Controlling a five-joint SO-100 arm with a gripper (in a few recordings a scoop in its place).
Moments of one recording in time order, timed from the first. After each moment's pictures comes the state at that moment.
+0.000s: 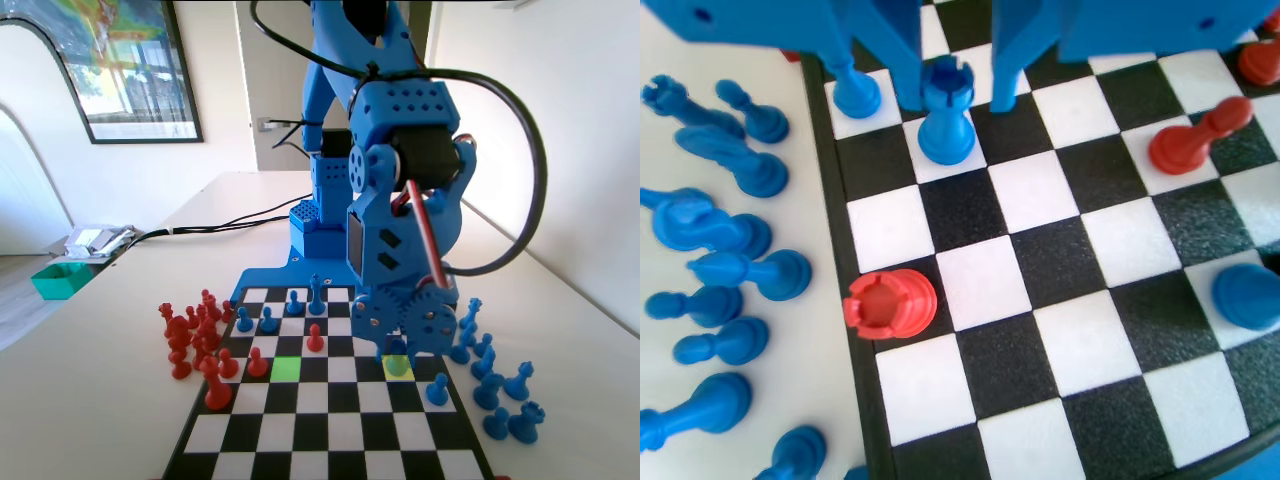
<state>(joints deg) -12.2 71.8 108.6 45.5 -63.4</state>
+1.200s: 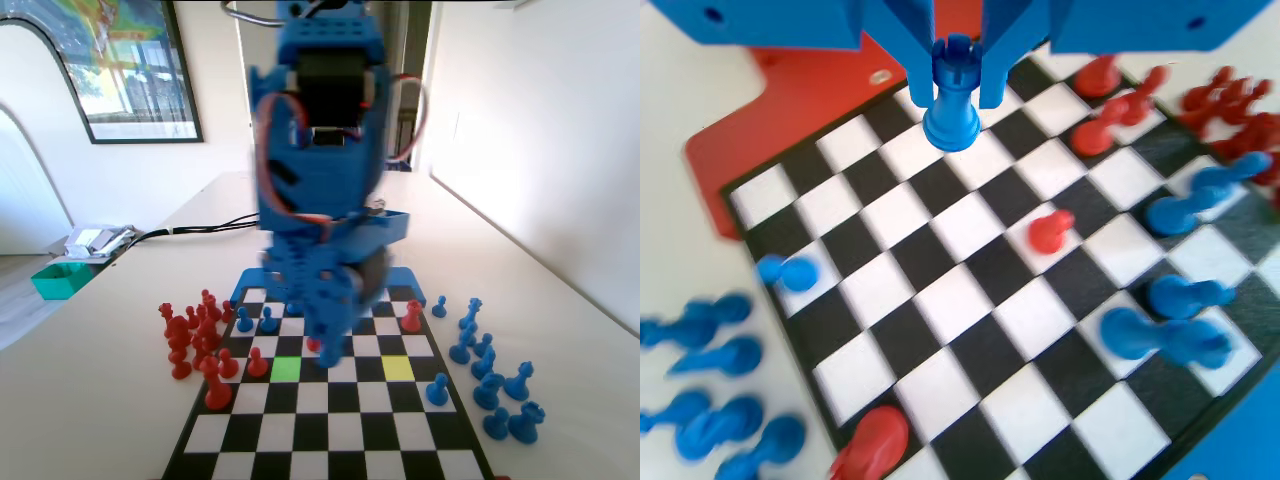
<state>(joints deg) 4.3 81.7 106.5 53.4 -56.6</state>
